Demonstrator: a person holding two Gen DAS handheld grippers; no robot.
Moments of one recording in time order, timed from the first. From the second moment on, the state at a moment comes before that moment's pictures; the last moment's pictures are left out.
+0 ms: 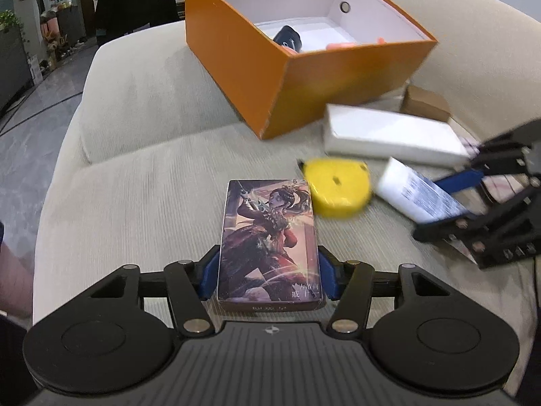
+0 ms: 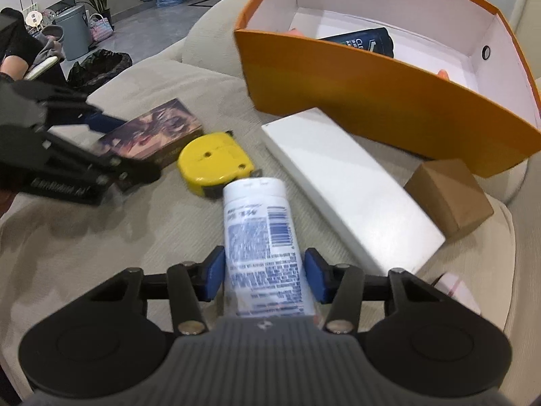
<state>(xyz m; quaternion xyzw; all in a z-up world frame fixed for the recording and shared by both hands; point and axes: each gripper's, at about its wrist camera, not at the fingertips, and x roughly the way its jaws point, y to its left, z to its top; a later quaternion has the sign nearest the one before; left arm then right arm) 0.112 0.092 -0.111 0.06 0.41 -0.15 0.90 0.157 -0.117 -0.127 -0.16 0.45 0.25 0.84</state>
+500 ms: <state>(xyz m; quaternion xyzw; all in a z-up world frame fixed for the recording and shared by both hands) 0.085 0.089 -0.120 0.03 0.39 -0.10 0.92 0.148 -0.100 -0.132 -0.19 0.41 0.27 0.85</state>
